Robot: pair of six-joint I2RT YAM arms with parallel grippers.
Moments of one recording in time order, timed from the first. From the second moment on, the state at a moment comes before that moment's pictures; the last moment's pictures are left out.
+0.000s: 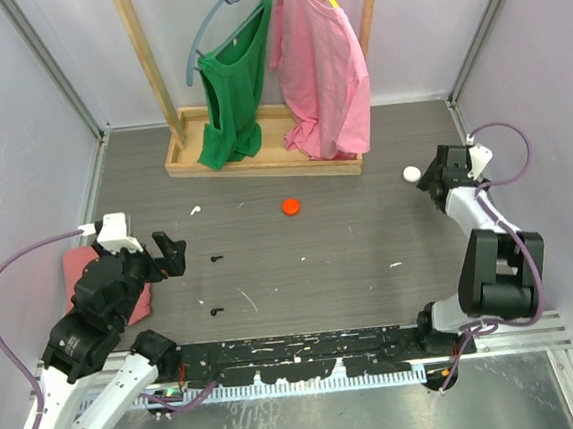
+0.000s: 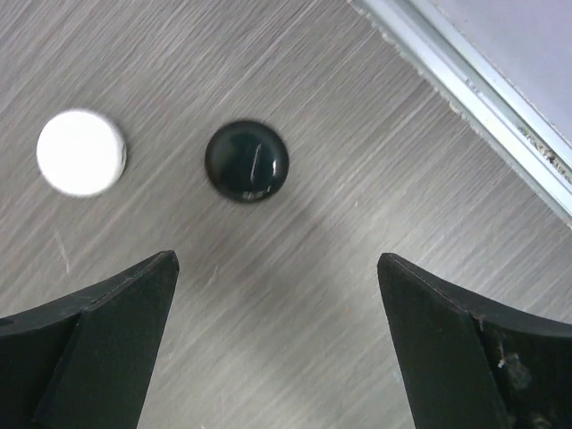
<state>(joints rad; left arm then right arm) -0.51 0.40 0.82 -0.73 -0.33 -0.33 -0.16 1.40 0.83 -0.24 0.42 0.46</state>
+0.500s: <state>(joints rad) -0.51 0.42 0.81 -0.73 -0.34 -0.32 -0.25 1.80 1.10 -0.25 0.36 0.50</state>
